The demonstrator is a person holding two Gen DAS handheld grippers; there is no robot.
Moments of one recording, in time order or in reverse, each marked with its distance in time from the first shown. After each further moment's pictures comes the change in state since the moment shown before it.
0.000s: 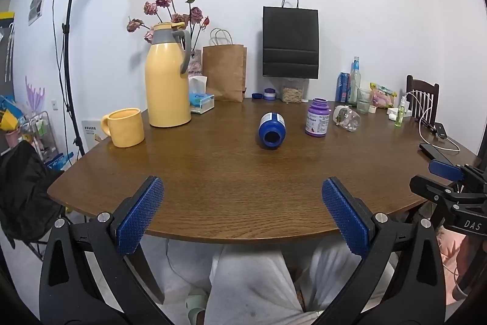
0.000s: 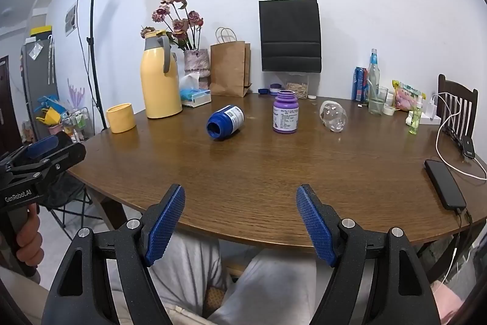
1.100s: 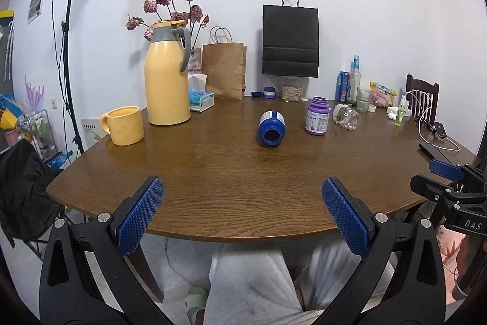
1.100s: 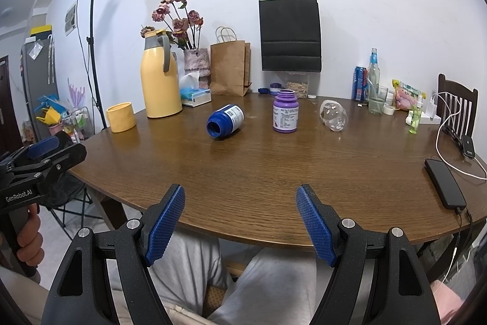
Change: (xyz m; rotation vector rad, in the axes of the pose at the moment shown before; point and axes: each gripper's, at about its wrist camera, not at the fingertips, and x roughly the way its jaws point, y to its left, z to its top) left arm 0.002 -0.002 -0.002 -0.002 0.013 -0.003; right arm 0.002 0.005 -0.002 0.004 0.000 0.003
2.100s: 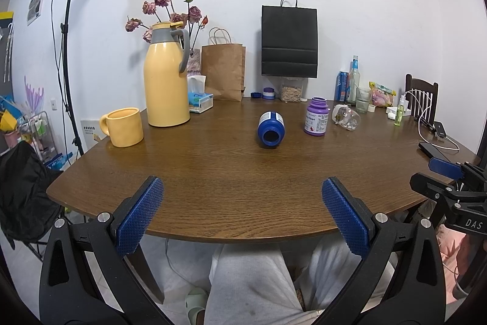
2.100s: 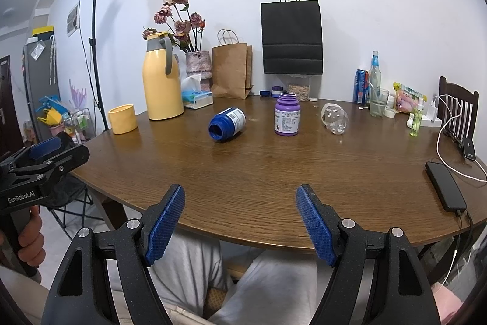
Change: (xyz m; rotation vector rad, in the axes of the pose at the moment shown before) left arm 0.000 0.001 0.001 0.000 -0.001 0.001; right arm -0.003 0.000 0.002 -0.007 -0.012 0.009
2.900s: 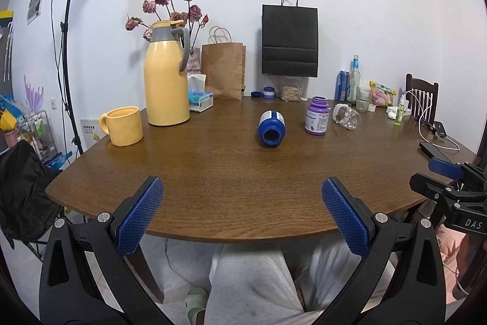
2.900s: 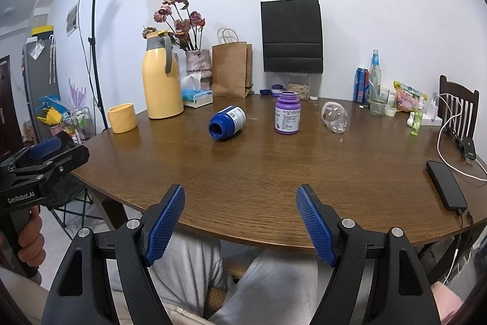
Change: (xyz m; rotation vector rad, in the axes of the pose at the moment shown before) left arm 0.003 0.002 0.000 0.003 -0.008 0.002; right arm 0.006 0.000 0.002 0.000 0.007 -0.013
